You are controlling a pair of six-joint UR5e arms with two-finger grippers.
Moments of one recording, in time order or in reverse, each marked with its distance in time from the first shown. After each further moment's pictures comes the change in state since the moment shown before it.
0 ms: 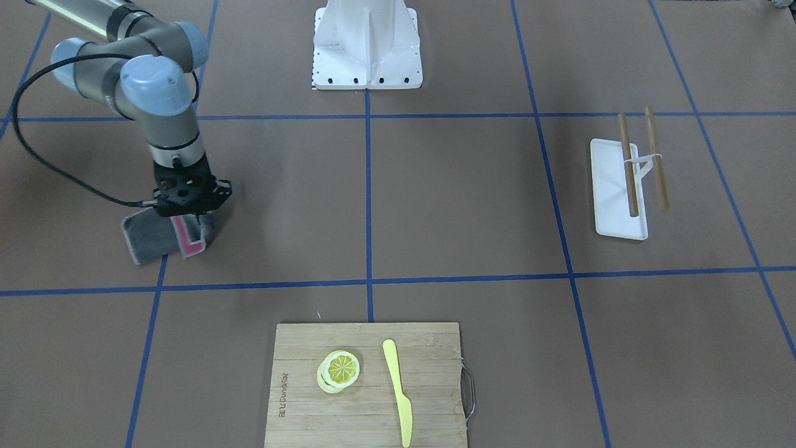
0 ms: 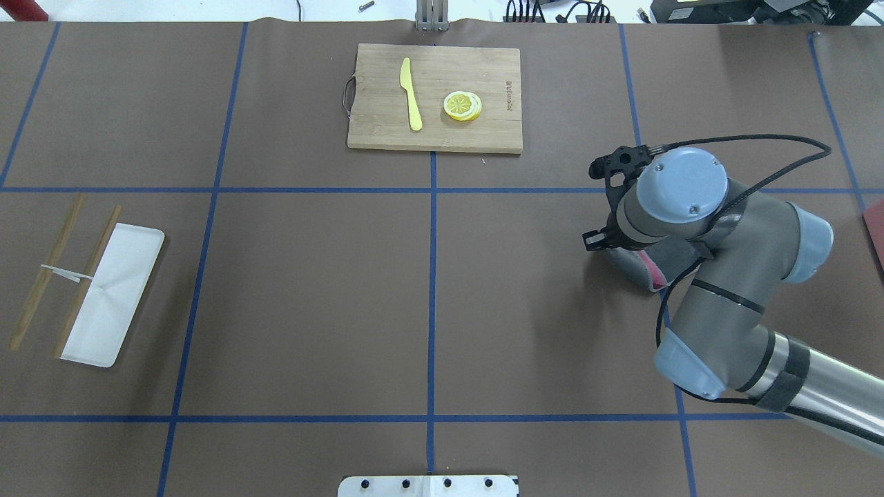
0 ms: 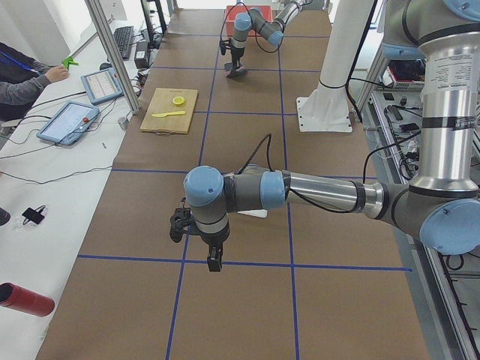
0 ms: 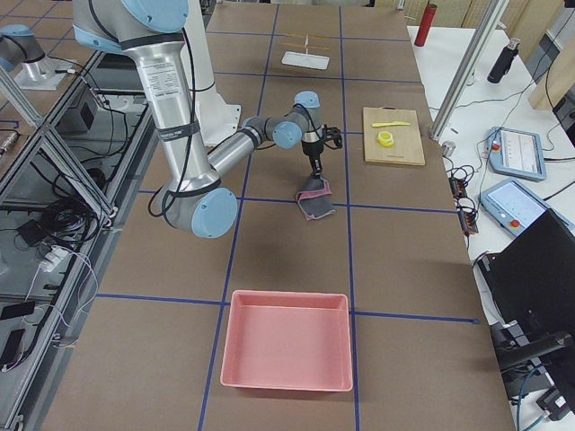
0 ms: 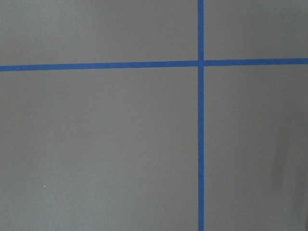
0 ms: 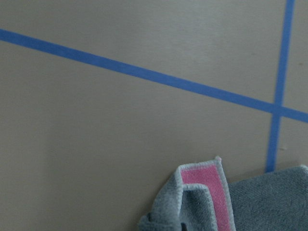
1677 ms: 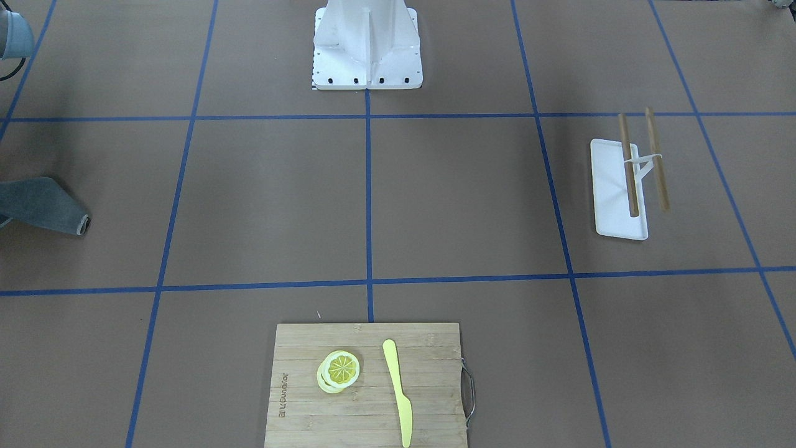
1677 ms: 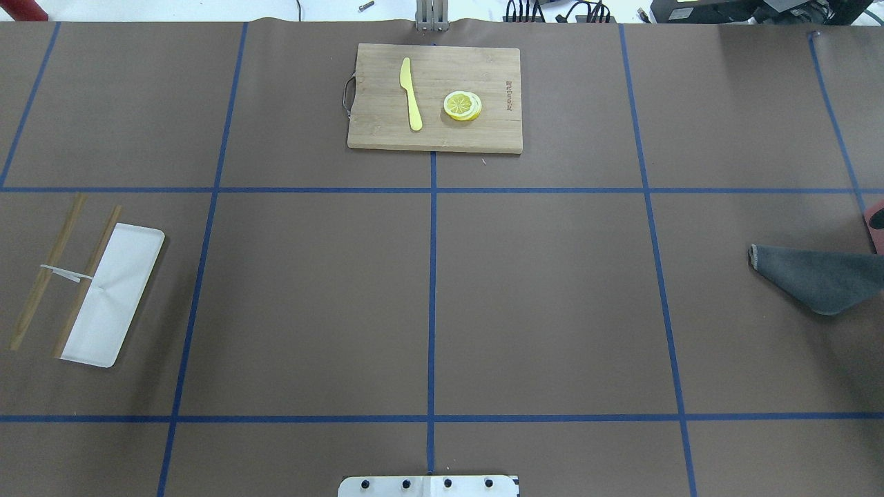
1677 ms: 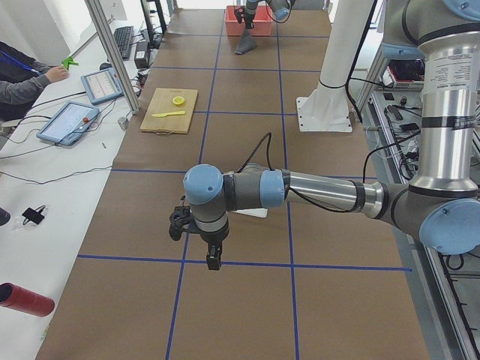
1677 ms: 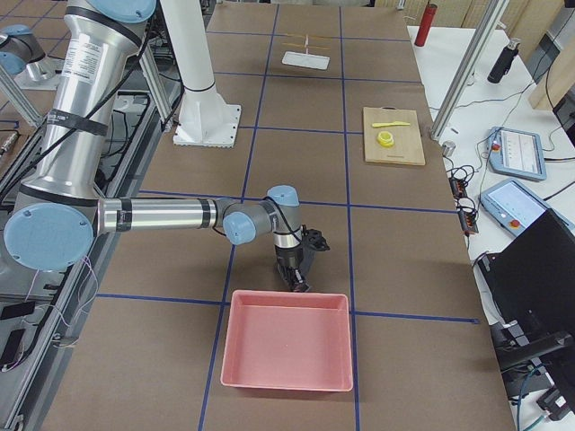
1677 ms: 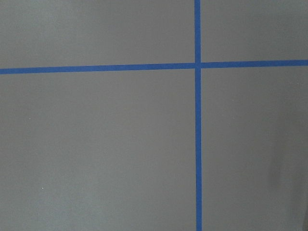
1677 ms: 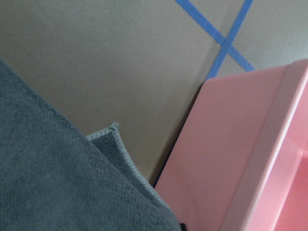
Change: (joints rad) left arm 0.002 0.000 -0.006 -0.002 -0.003 -0.002; right arm 0.368 -0.614 -0.035 0.265 -0.068 -0.719
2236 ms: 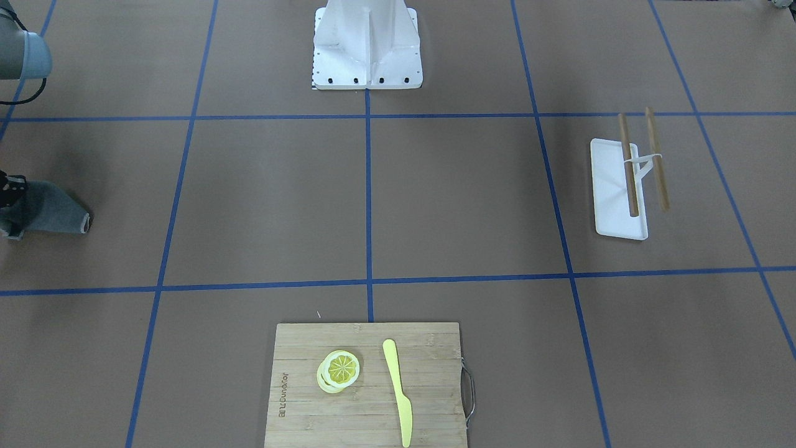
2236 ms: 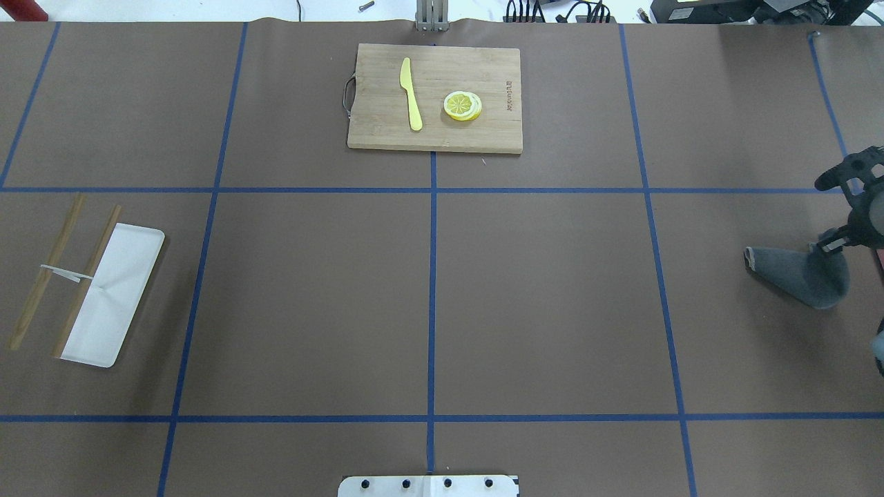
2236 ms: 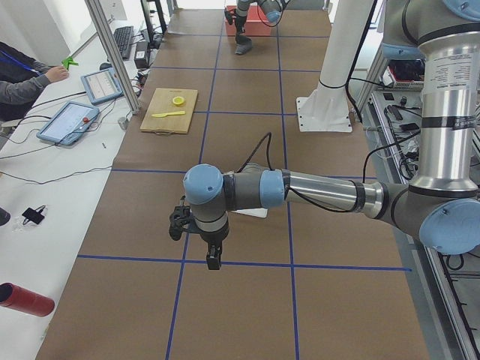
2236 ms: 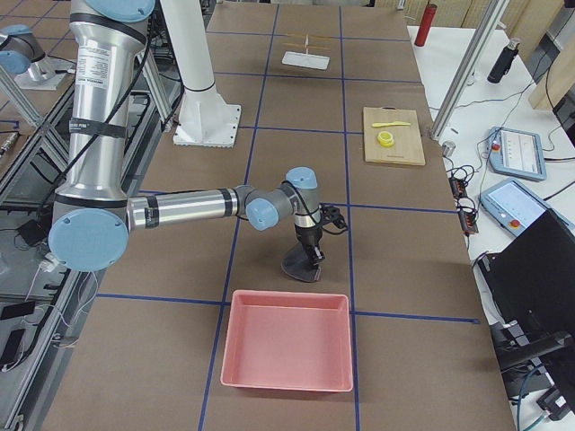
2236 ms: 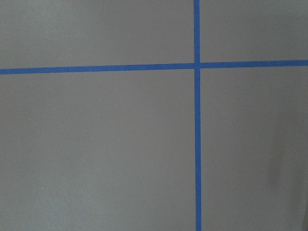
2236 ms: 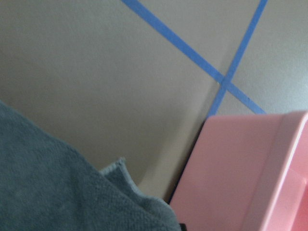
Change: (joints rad) left arm 0.000 0.000 0.000 0.000 -0.001 0.000; right arm -0.027 0.148 -0.003 0.009 0.137 0.144
